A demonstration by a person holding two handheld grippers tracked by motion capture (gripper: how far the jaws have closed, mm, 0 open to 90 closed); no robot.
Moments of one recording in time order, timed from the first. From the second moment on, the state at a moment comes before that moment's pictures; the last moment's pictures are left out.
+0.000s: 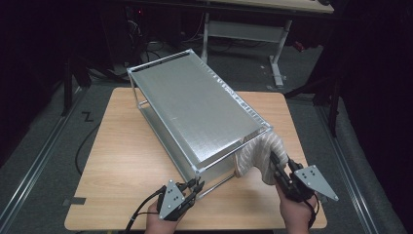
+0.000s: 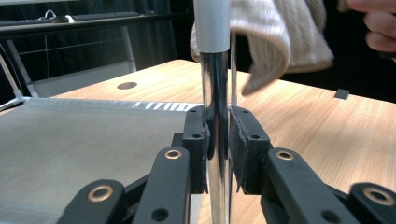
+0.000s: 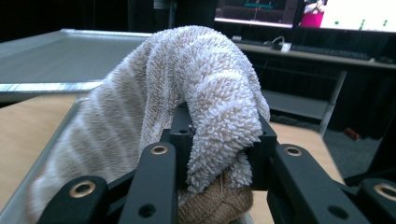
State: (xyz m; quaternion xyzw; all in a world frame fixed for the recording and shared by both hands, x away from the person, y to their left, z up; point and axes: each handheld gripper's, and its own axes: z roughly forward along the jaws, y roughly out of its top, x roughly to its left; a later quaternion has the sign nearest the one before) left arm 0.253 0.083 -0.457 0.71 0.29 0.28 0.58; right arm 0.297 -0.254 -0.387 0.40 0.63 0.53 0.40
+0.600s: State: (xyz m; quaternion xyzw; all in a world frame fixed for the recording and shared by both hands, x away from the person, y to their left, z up) left arm 0.249 0.077 -0.480 0.73 0.28 0.31 0.54; right arm 0.330 -0.236 -0.387 0.40 0.62 0.56 0.39
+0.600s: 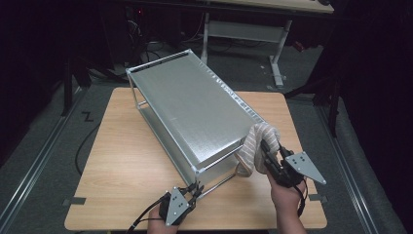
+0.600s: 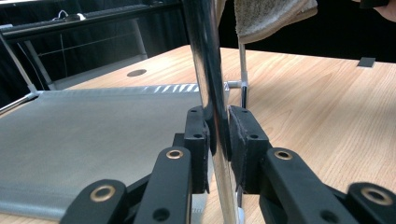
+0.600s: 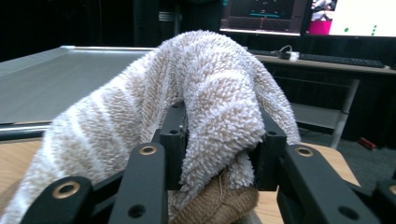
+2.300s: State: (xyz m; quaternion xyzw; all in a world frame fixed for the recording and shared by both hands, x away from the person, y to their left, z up) left arm 0.238 0.082 -0.477 0.74 0.27 0.30 0.53; right arm 0.317 -0.219 -0.378 0.36 0.62 0.56 0.42
